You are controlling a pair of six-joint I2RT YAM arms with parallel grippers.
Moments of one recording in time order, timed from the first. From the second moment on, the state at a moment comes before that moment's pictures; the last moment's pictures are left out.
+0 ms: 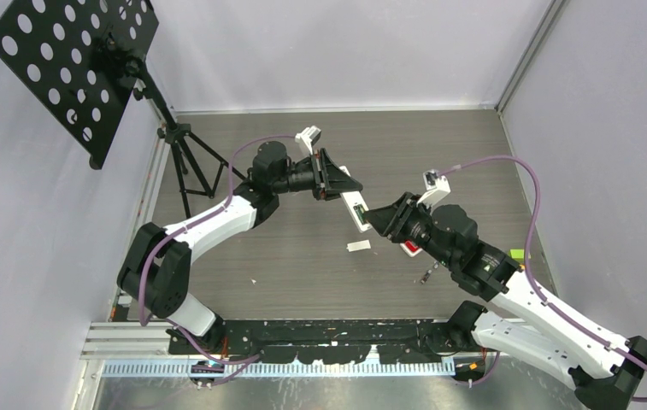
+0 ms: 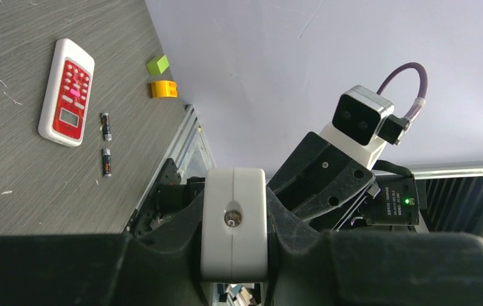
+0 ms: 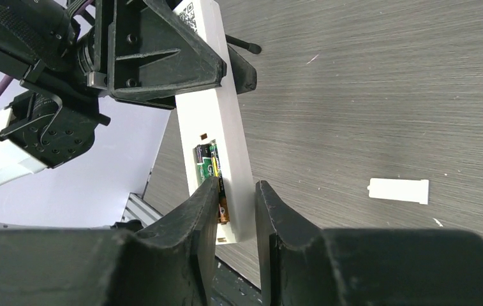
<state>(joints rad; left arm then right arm) -0.58 1.54 1.01 0.45 0.79 -1.26 0.79 0.72 0.71 -0.21 0.14 0.83</state>
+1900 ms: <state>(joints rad) -0.57 1.63 0.61 0.42 0.28 -1.03 0.69 1.56 0.99 -0.49 0.03 0.08</state>
